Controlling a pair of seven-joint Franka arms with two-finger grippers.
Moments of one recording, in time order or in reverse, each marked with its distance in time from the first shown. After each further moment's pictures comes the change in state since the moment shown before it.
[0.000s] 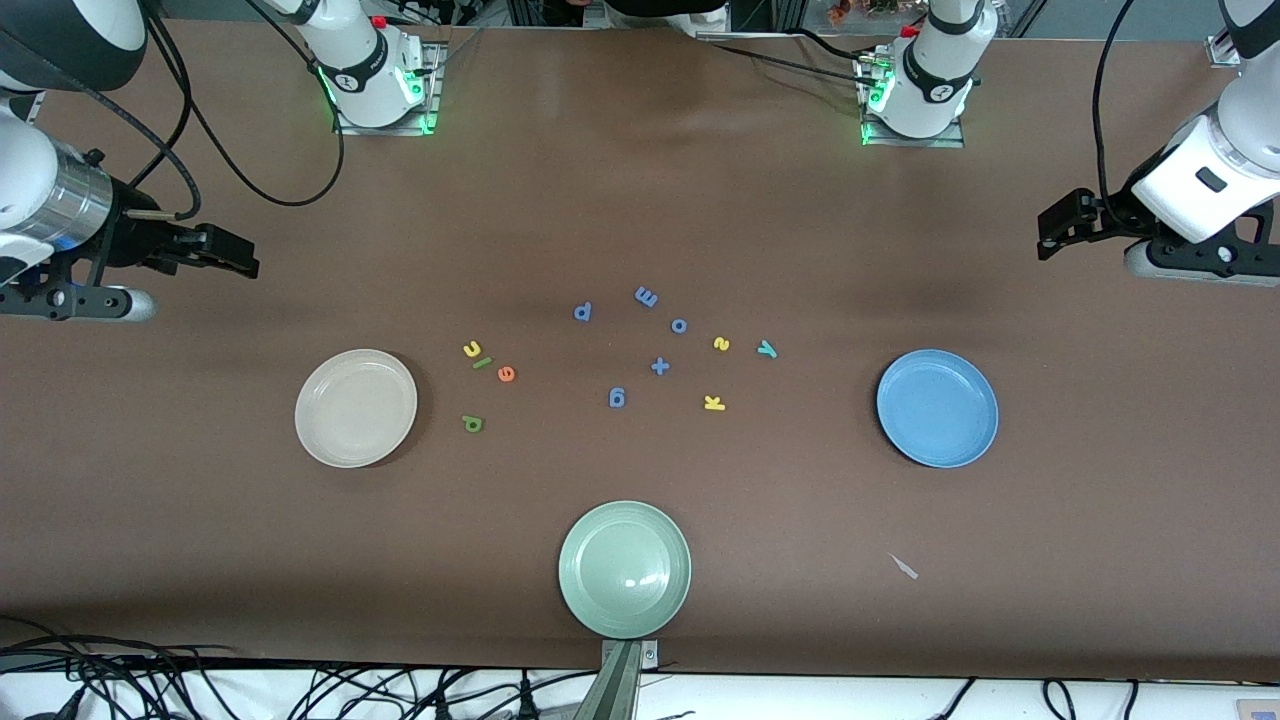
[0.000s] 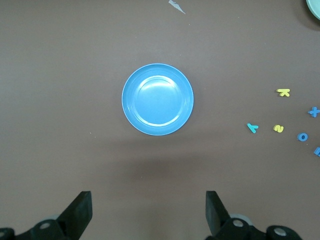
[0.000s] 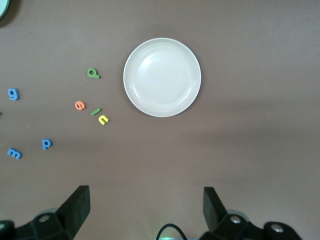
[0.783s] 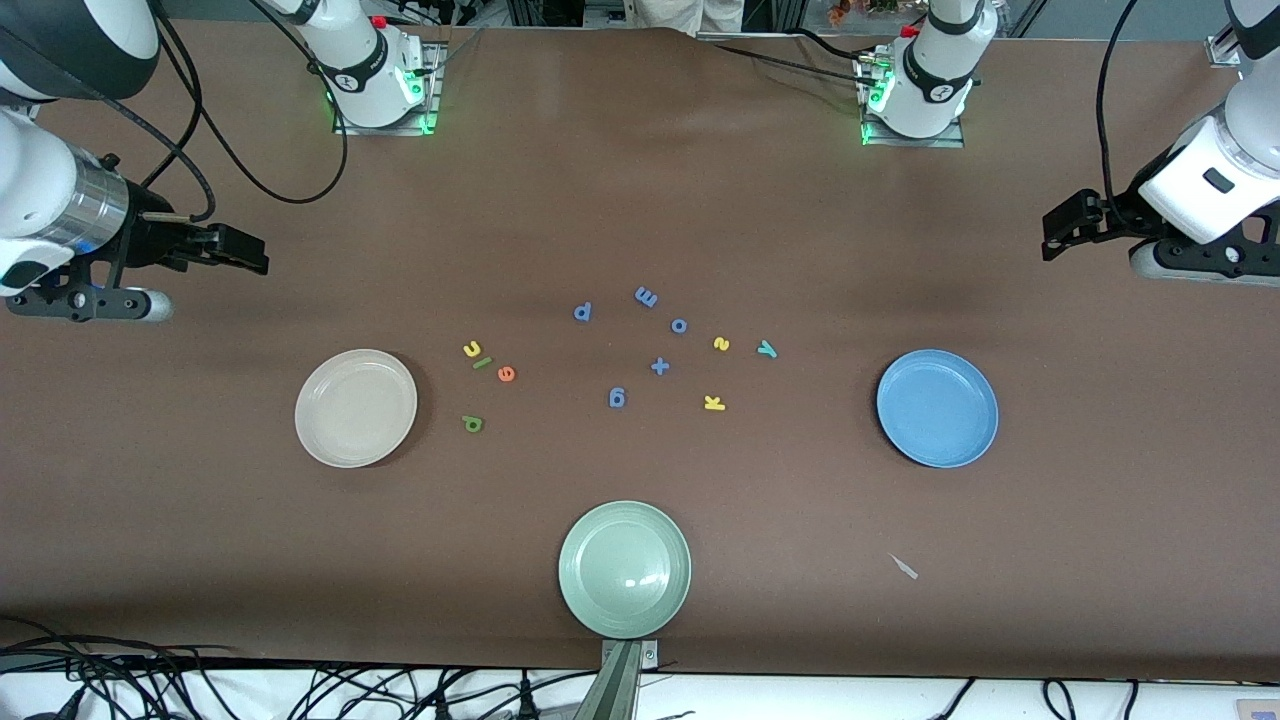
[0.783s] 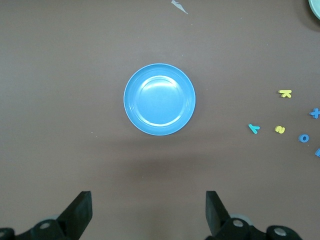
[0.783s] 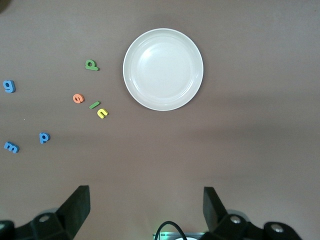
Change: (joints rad) left arm 0.006 0.000 0.001 0.000 0.000 0.000 0.000; right arm 0.006 0.000 0.003 -0.019 -0.004 -0.003 0.000
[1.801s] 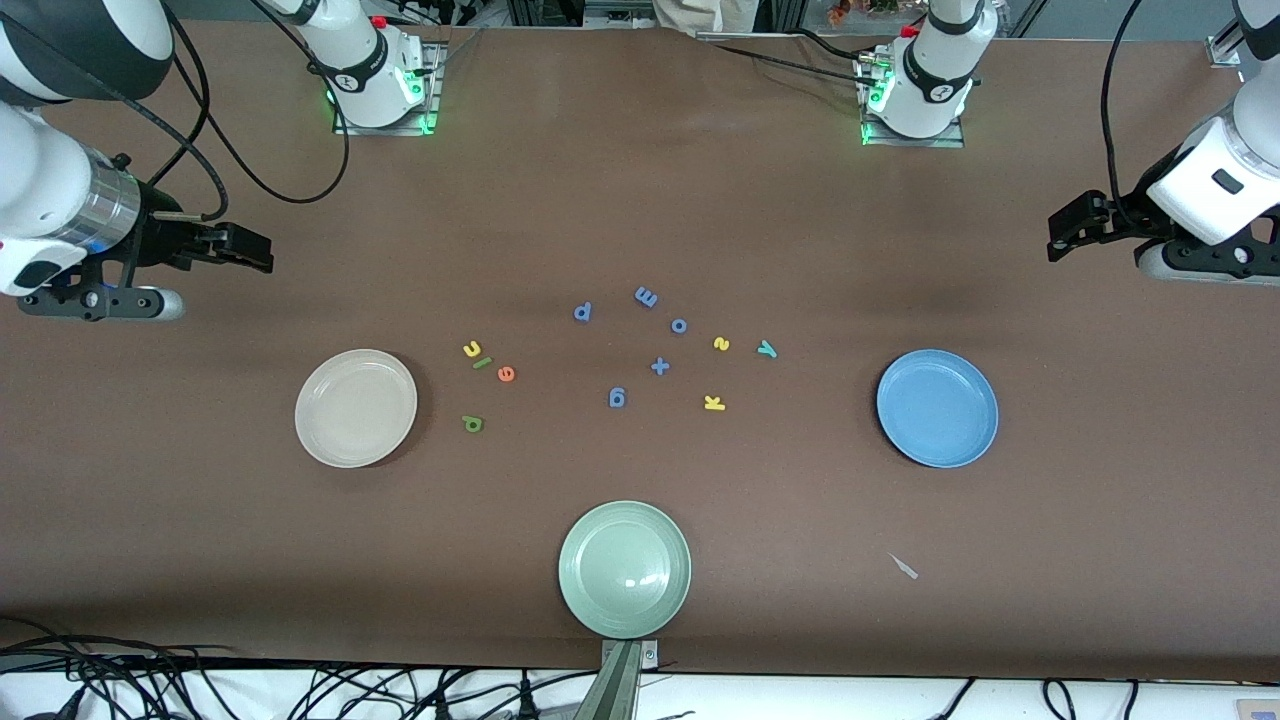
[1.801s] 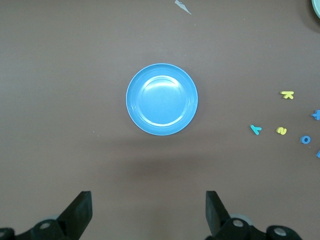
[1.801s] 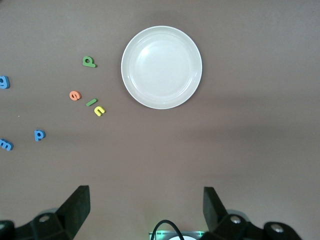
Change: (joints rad) left arm 0.001 0.000 0.010 0.000 0.000 0.000 0.000; right arm 0.009 0.000 0.005 -0.004 -0.017 -0.005 0.000
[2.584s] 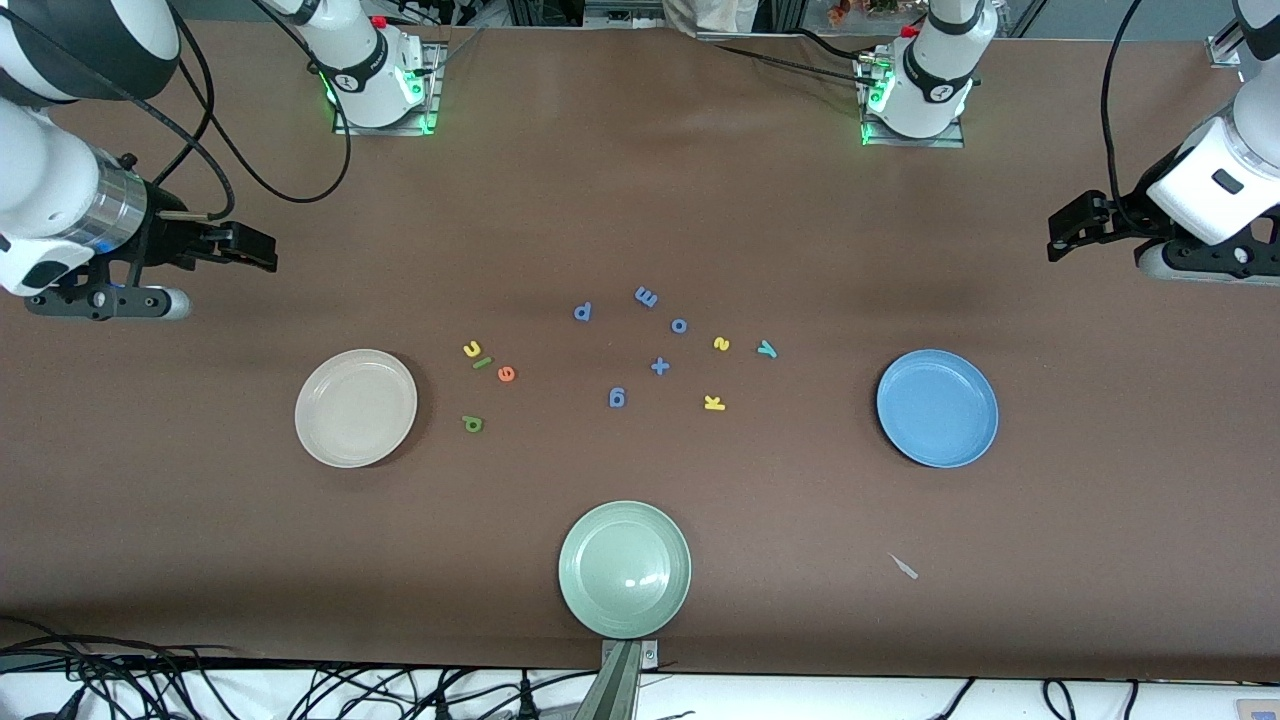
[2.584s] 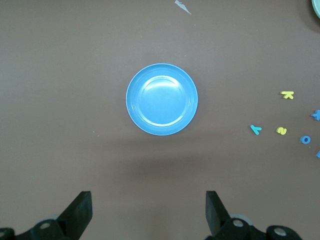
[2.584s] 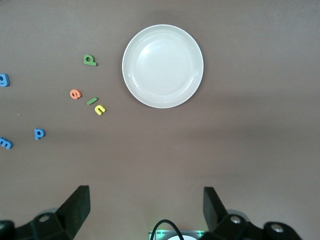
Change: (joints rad) left arm 0.000 0.000 0.000 0.000 0.000 0.000 0.000; right arm 0.004 0.000 0.000 -0.004 -0.002 -0.001 0.000
